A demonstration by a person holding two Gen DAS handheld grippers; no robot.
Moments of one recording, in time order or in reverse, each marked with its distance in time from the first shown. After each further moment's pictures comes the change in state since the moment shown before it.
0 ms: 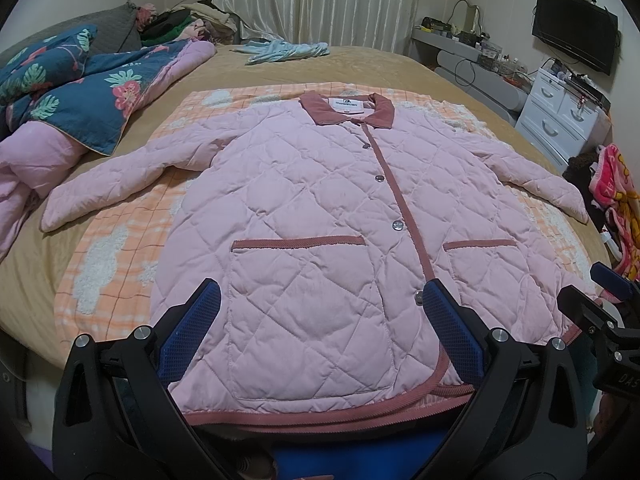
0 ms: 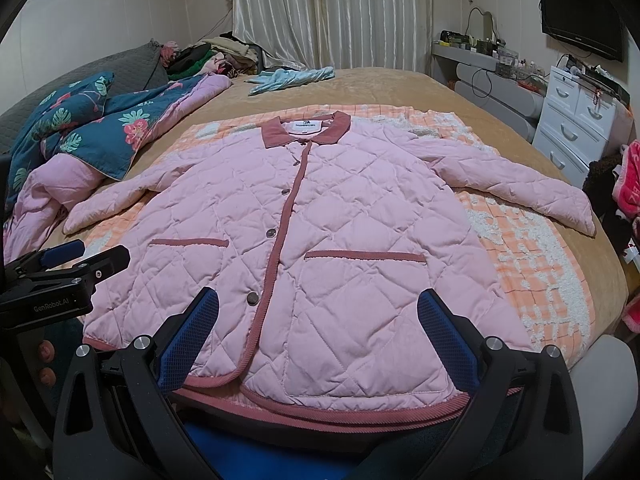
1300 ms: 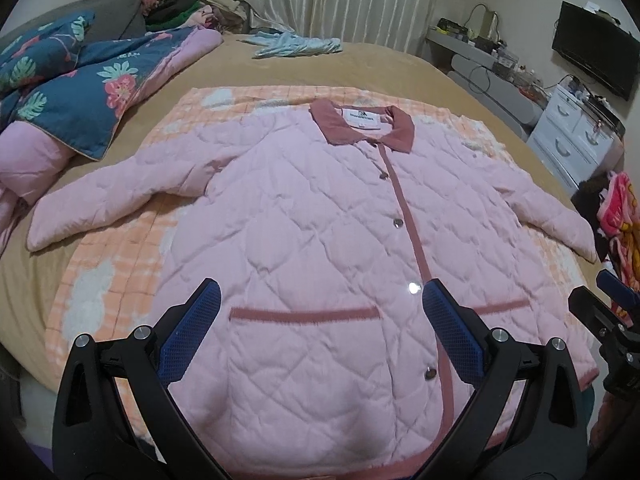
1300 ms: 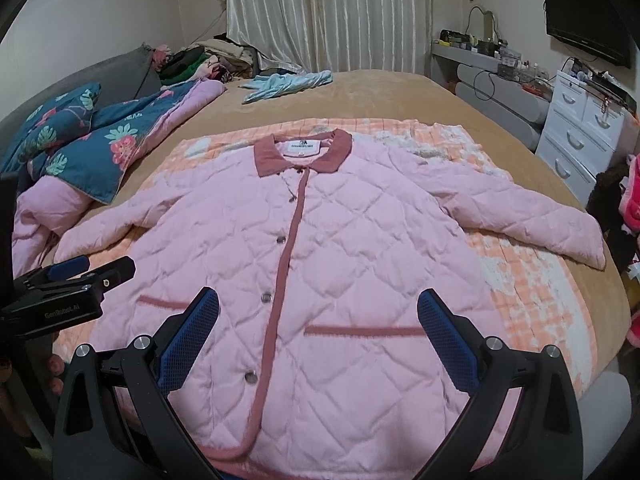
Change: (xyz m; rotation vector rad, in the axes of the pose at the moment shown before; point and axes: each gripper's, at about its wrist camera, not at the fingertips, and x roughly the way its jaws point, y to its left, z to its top) left arm 0.044 0.015 0.079 -0.062 0.032 0.001; right arm 0.049 0.000 0.083 0.015 0.012 0.000
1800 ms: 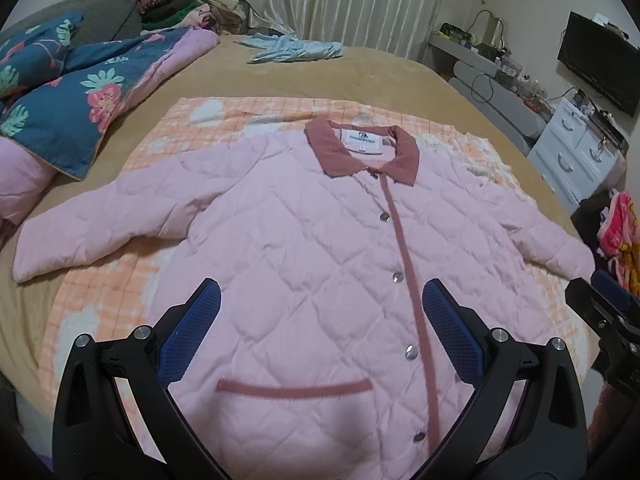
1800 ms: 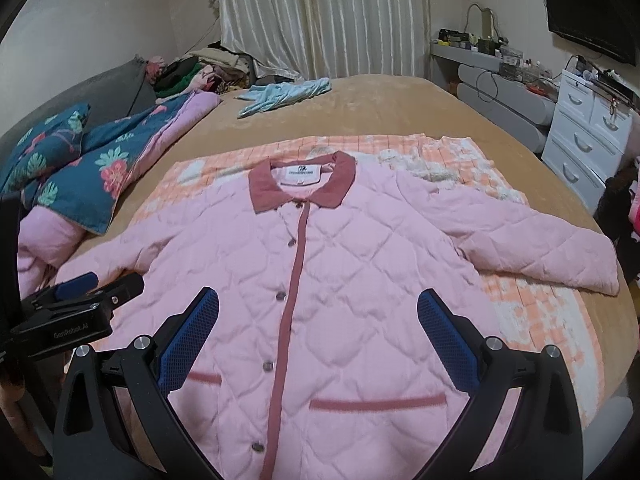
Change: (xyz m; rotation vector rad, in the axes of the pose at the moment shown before) left arm 0.037 -0.003 0.065 -0.030 0.006 -0.029; right arm 0.044 -0.008 0.070 0.039 -0.014 0.018
